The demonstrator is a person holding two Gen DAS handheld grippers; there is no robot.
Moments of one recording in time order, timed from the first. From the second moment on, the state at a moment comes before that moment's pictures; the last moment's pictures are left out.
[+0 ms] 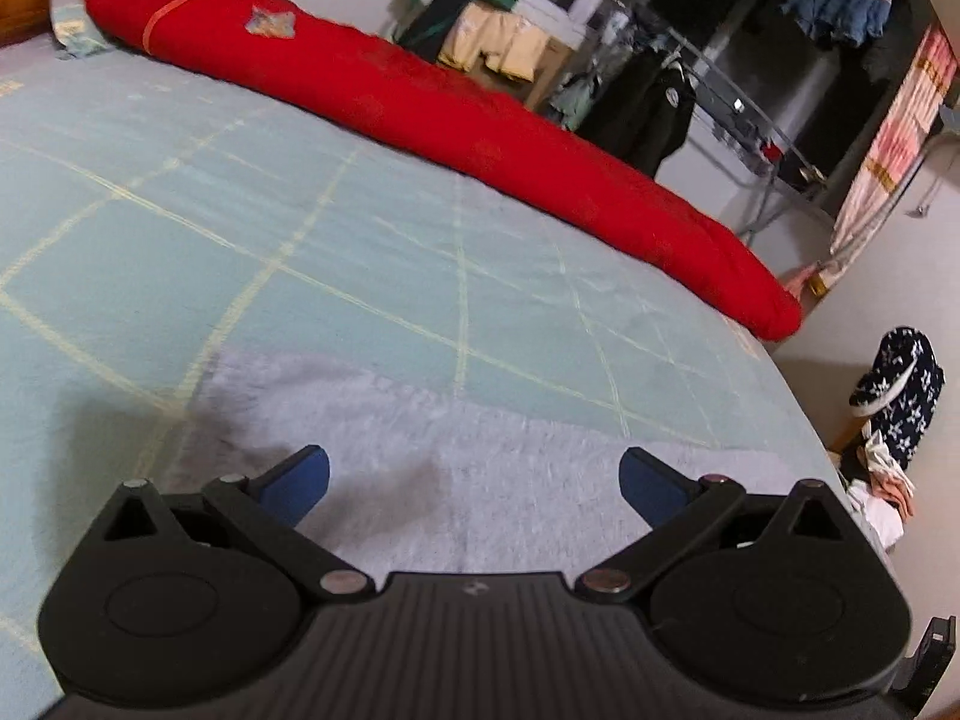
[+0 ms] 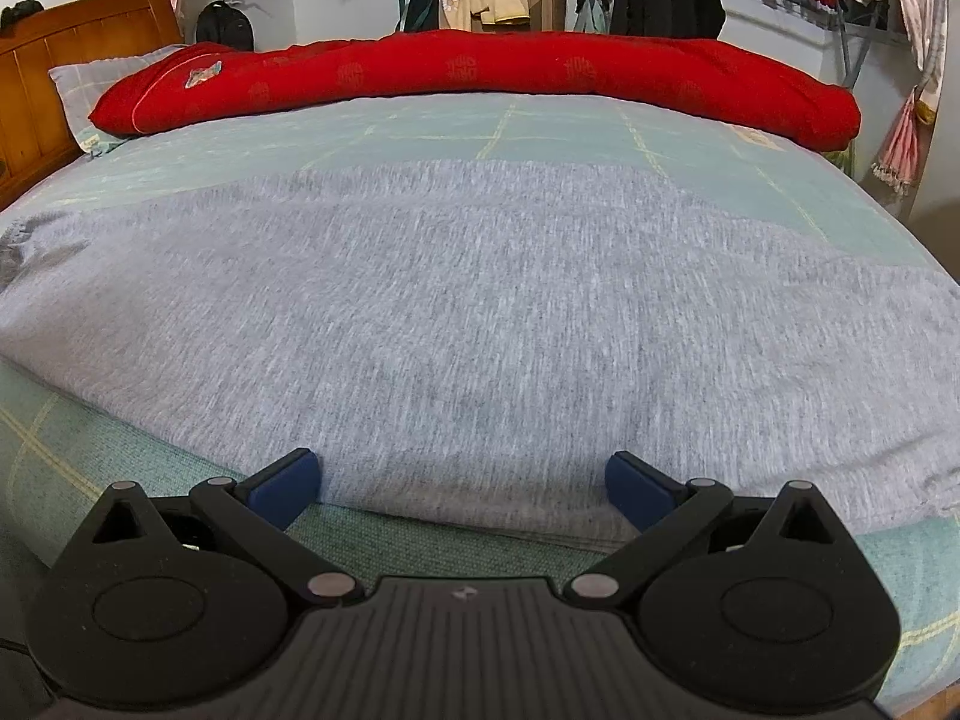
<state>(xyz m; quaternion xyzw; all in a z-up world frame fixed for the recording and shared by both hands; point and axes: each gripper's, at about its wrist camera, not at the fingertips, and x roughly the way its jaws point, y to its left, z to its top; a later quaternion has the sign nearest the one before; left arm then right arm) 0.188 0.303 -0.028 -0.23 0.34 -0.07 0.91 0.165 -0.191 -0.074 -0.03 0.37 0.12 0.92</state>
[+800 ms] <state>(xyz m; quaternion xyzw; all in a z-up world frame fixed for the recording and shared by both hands) 0.211 0.286 -0.048 -0.22 0.35 -0.10 0.91 0.166 -0.191 -0.076 -0.03 0.37 0.13 0.92</state>
